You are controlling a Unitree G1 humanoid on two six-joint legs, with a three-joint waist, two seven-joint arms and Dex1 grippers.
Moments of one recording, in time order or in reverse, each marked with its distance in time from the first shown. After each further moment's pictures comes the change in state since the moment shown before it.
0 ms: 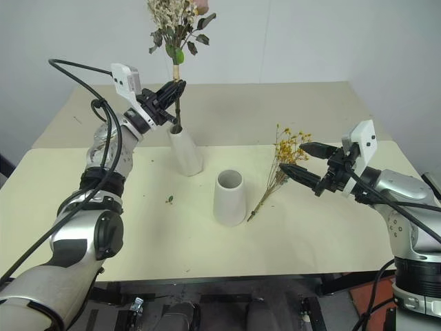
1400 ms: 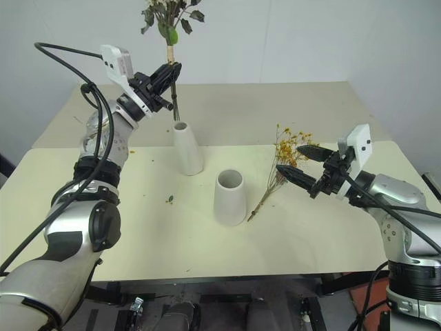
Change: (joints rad) left arm -0.073 0.017 0.017 0.051 -0.003 -0.042 -0.014; right arm 0.027 0.044 -0.001 -0.020 0.000 -0.004 -0.033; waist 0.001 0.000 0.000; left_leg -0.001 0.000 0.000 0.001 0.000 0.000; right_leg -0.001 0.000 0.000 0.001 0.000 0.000
